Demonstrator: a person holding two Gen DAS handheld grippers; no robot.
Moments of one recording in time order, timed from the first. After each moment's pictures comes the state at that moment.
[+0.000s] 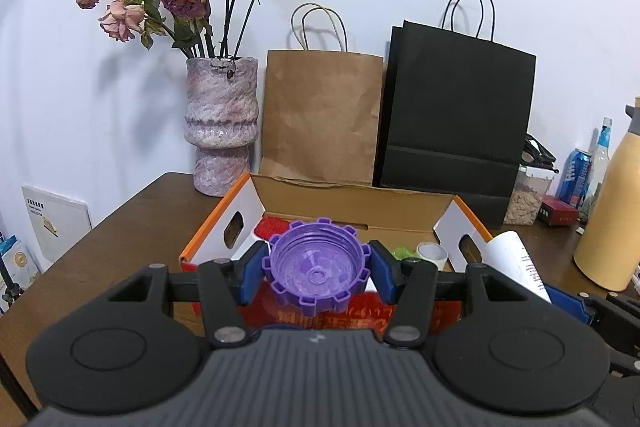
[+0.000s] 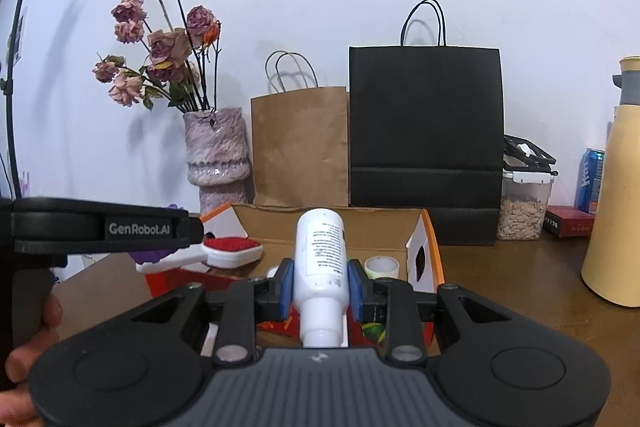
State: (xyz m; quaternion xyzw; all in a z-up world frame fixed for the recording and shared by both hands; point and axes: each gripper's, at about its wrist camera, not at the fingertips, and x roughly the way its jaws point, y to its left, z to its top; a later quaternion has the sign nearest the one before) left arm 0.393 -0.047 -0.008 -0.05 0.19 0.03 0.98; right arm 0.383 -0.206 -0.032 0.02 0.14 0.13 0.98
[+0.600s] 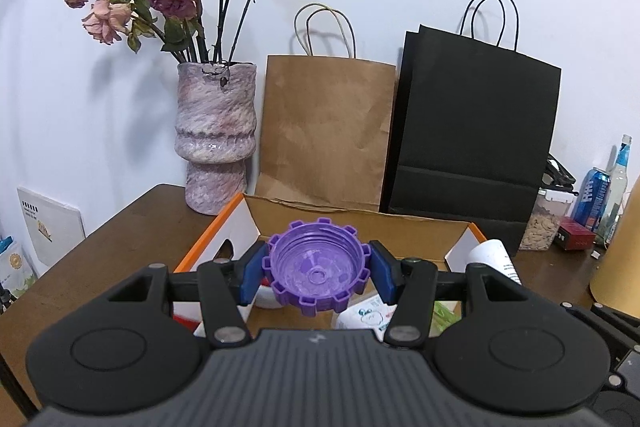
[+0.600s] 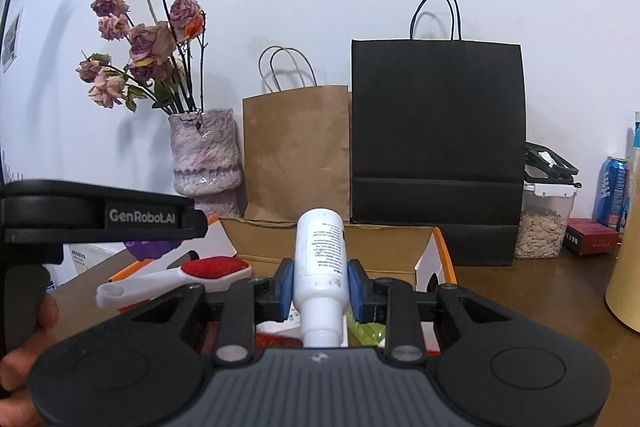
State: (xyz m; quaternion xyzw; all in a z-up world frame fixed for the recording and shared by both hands) left arm 0.449 -0.048 -0.003 -0.06 0.18 0.04 0.98; right arm 0.447 -0.193 -0.032 0.01 0.14 0.13 0.98
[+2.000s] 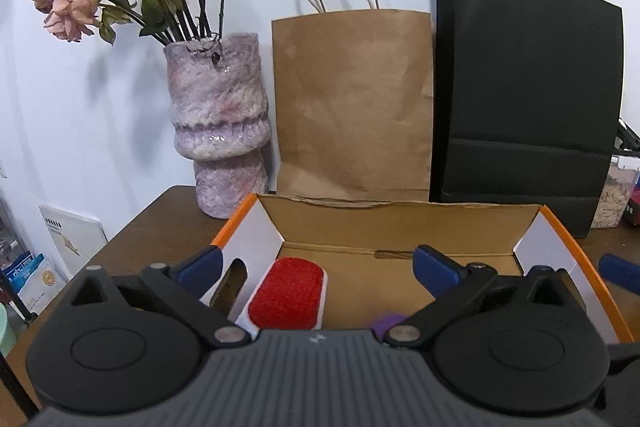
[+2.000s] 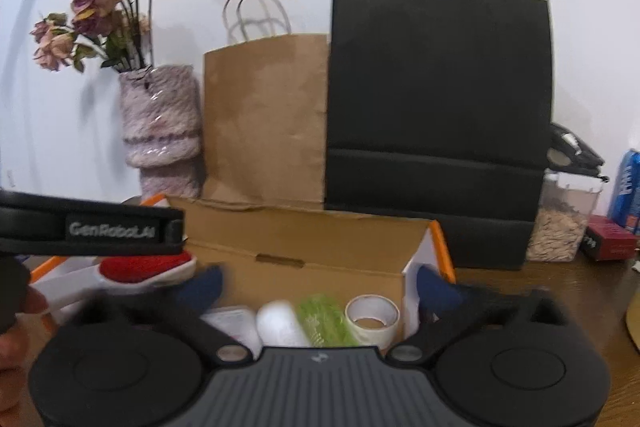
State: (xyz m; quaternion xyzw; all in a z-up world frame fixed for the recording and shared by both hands) left arm 0.538 -0.050 -0.023 0.00 0.23 0.09 0.97; right arm 0.543 -0.192 -0.052 -0.01 0.18 0.11 0.98
